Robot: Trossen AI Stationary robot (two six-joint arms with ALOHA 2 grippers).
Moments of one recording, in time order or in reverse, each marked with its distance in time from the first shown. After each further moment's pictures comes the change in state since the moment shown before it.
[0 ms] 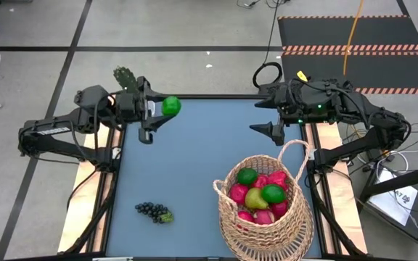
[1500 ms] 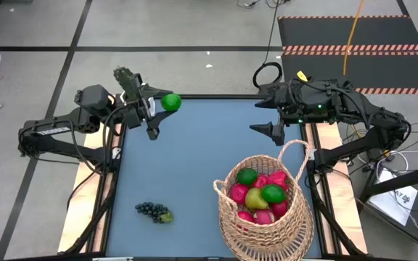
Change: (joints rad) left arm 0.011 0.000 0.000 0.001 -0.054 0.668; right arm 0.000 0.000 0.000 0.000 -0.001 0.000
